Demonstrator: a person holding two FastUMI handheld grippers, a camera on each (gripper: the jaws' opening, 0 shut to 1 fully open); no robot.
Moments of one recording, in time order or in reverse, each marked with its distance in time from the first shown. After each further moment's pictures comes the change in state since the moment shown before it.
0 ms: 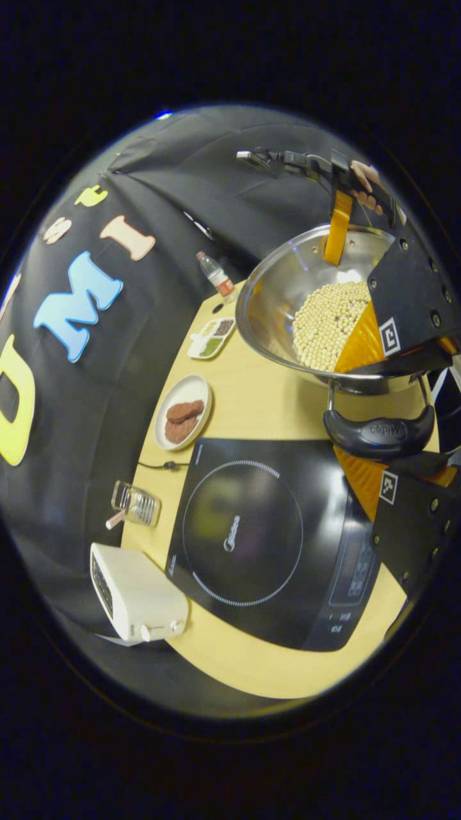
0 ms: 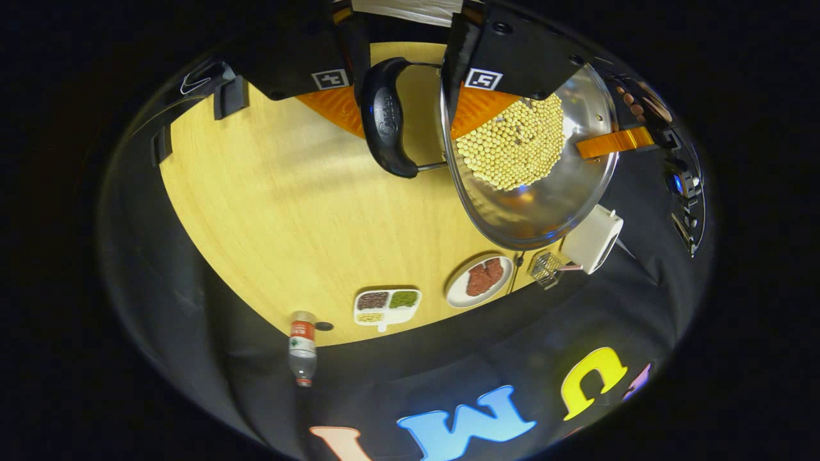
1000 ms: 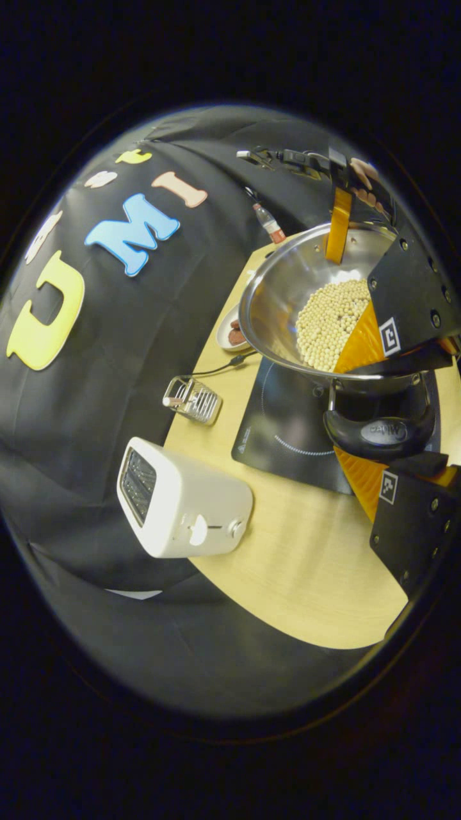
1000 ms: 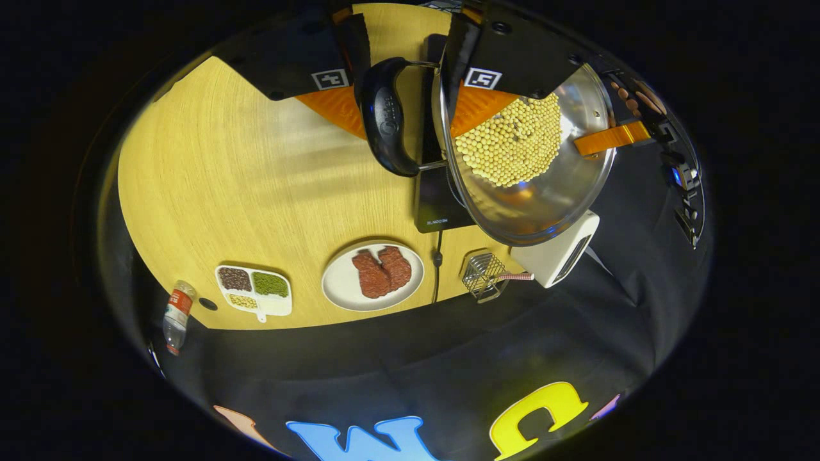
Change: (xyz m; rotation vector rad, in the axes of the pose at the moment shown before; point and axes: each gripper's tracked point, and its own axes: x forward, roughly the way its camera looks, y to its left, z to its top) left arm -0.015 0.201 0.114 -0.055 -0.126 0.109; right arm 0.122 0.193 0.052 -0.078 0.005 0.114
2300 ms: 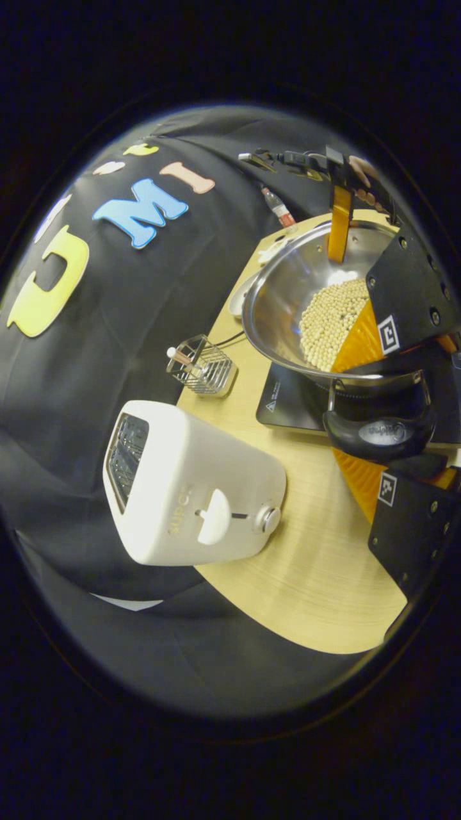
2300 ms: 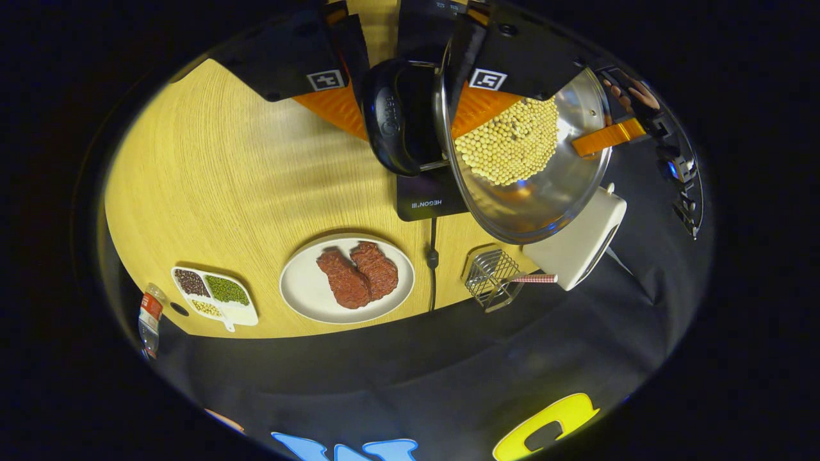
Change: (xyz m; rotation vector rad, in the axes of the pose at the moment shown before) left arm 0.075 0.054 0.020 0.000 -0.016 -0.028; right arm 0.083 0.018 0.012 0.022 0.002 -0.015
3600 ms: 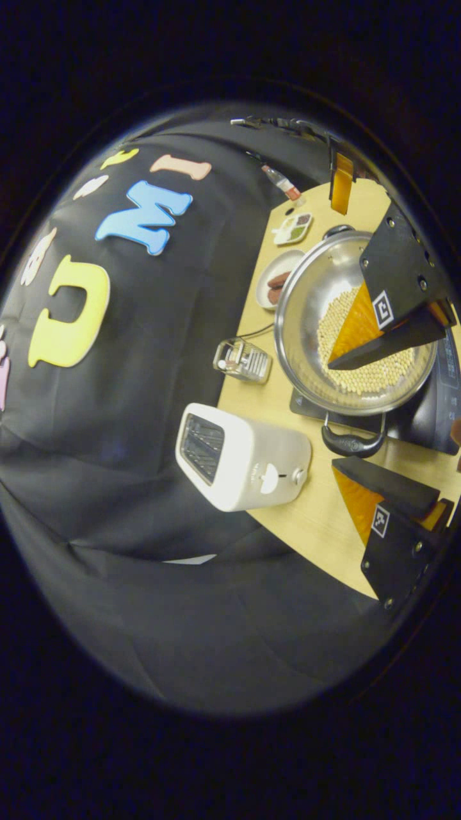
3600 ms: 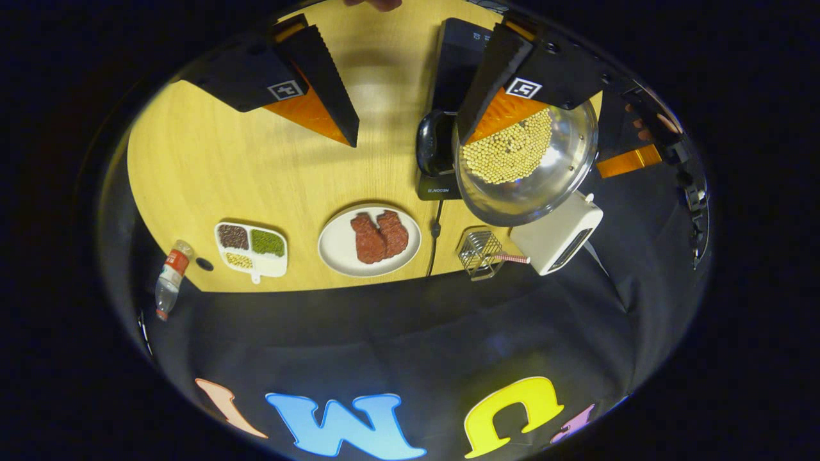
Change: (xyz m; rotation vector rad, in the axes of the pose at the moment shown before) left arm -0.113 -0.051 0.047 0.132 -0.256 0.226; right arm -0.116 -0.049 0.032 -0.135 -0.173 -0.019
